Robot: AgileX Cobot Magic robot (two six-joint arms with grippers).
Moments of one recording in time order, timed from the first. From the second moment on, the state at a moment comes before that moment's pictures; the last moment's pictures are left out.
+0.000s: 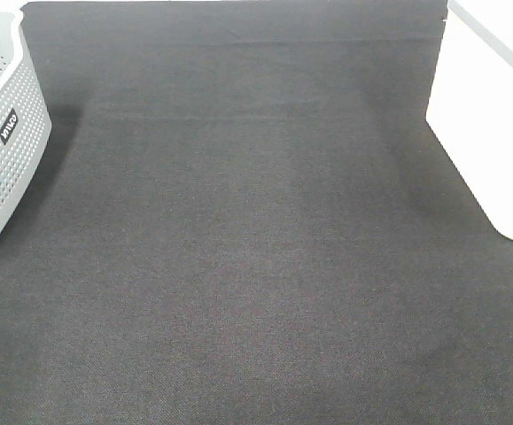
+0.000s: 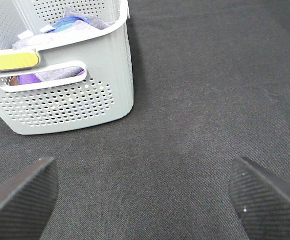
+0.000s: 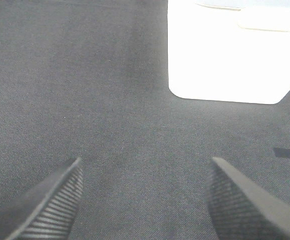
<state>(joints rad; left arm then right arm) -0.01 0.00 -0.51 -0.06 1.06 0.12 0.01 0.00 -0.51 0.06 1.07 -0.10</state>
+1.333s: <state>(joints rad) -0.01 0.00 -0.51 -0.06 1.06 0.12 0.01 0.00 -0.51 0.06 1.07 -0.10</state>
